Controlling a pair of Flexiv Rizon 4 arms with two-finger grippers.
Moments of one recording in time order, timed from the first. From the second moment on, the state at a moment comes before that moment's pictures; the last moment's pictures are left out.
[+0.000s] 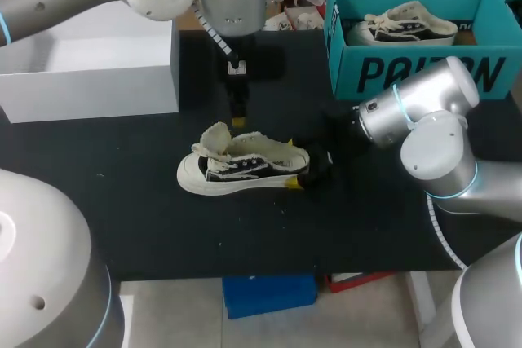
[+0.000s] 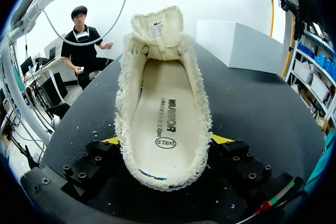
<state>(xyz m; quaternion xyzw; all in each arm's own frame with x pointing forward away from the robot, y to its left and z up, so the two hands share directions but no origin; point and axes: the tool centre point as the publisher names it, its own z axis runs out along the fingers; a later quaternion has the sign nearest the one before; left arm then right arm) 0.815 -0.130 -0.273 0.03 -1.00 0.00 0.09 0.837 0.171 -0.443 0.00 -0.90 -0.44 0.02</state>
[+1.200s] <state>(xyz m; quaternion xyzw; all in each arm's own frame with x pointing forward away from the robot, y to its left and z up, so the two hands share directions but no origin) 0.822 -0.137 -0.309 0.04 -0.99 0.06 0.08 0.837 0.171 -0.443 0.00 -0.90 -0.44 0.02</state>
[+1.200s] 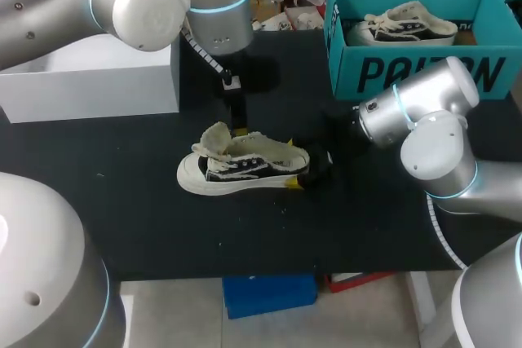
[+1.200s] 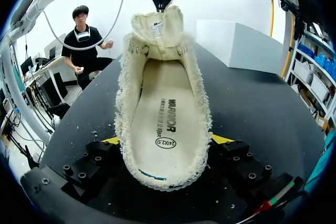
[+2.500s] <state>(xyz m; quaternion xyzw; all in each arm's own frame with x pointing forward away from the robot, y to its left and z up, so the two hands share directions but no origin) 0.818 -0.152 -0.354 0.03 -0.98 0.07 0.18 0.838 0.171 -0.443 0.00 -0.90 -0.44 0.02</state>
